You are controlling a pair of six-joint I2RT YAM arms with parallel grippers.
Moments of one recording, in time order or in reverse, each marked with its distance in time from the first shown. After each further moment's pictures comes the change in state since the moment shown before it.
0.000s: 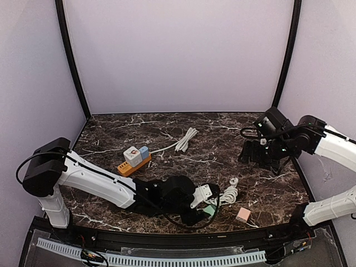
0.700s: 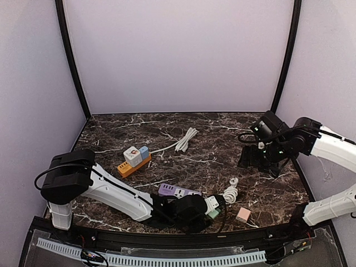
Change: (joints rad) left arm -0.079 0.191 0.076 0.048 -0.162 -0.109; right arm 0.000 0.024 -0.026 -0.014 -0.020 -0.009
